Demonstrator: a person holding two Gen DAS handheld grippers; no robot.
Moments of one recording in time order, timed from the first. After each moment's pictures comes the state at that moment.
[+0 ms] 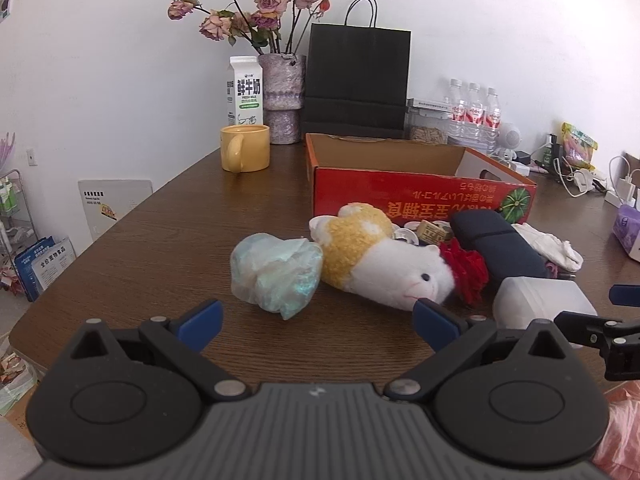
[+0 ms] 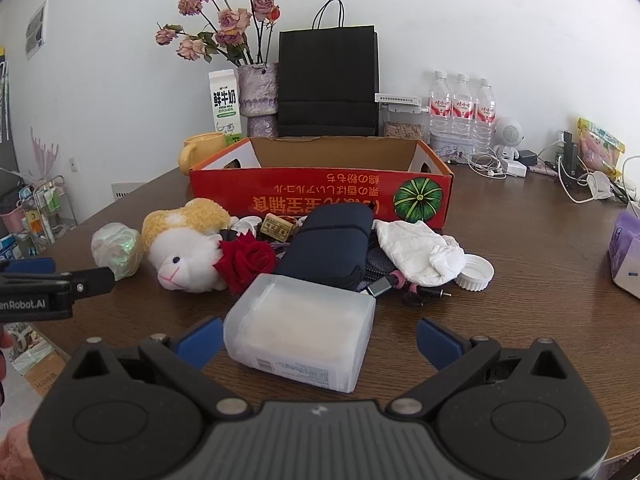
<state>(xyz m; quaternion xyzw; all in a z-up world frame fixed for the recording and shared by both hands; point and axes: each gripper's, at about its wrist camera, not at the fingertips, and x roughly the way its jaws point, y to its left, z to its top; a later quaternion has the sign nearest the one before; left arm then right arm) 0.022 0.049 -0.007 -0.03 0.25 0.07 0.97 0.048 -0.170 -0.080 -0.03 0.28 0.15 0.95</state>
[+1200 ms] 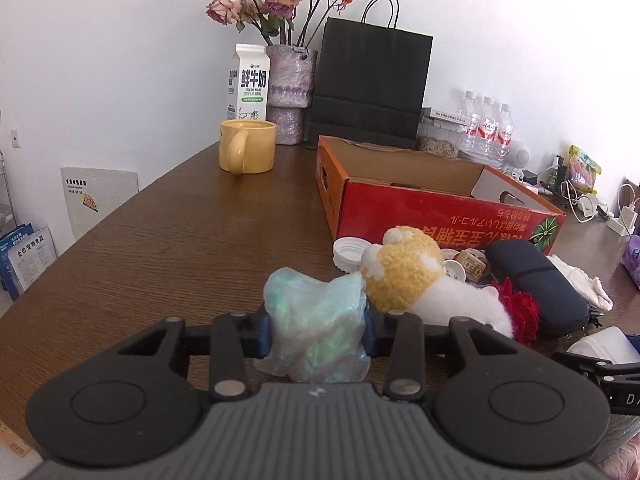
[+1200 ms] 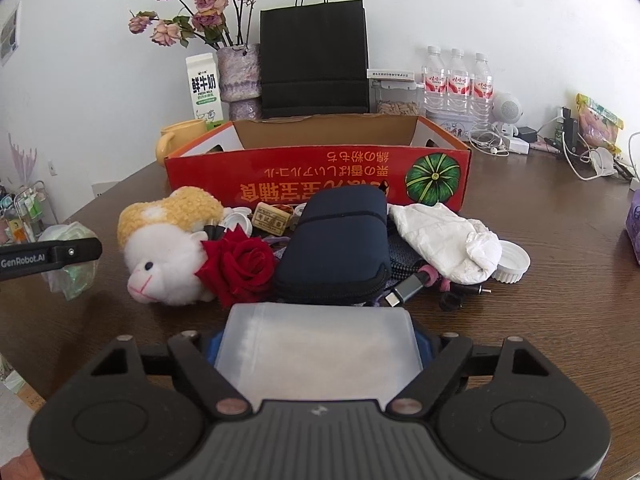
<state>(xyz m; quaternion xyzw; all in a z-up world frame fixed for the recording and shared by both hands) 0.069 0.095 -0.016 -0.07 0.24 0.05 0.97 0.083 -0.145 -0.103 -0.01 0.30 0.13 0.95</state>
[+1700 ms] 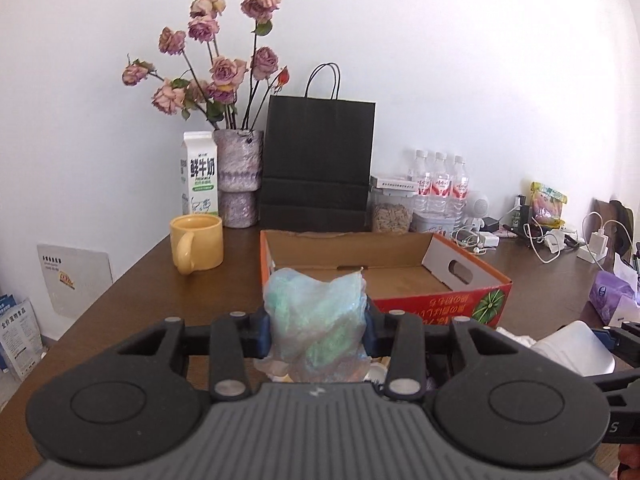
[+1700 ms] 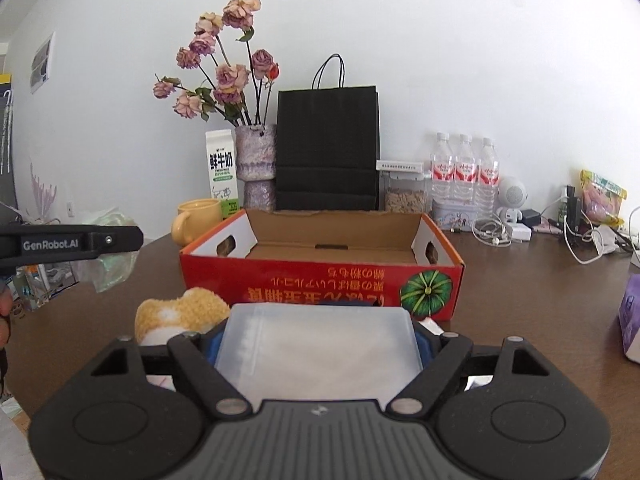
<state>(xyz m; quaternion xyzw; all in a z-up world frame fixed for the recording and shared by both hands) 0.094 0.038 0.057 -0.03 0.15 0.01 0.99 0.093 -0.156 -0.046 -0.02 0.19 0.15 0.97</state>
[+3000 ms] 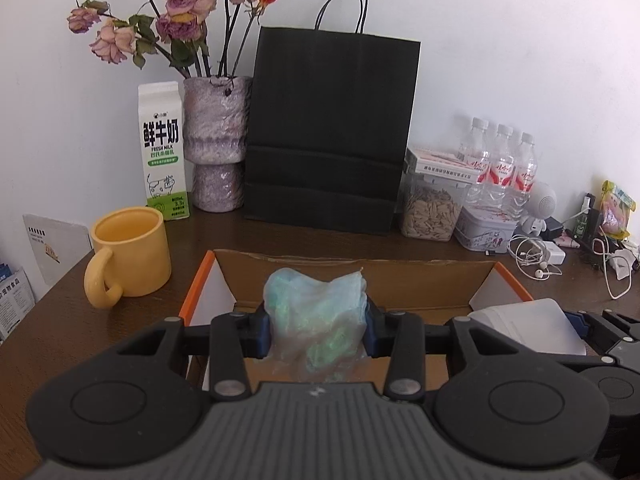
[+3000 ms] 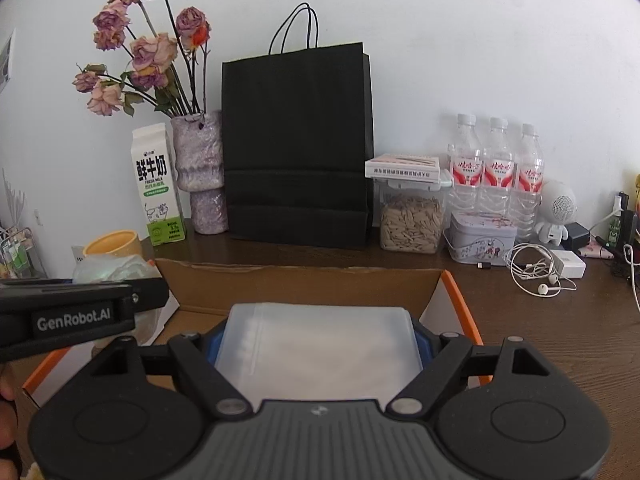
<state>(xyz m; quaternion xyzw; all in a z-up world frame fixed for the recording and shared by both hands) 0.322 0.015 0.047 -0.06 0.25 0.06 0.96 0.355 -0.139 -0.039 -0.01 0.24 0.15 0.96</state>
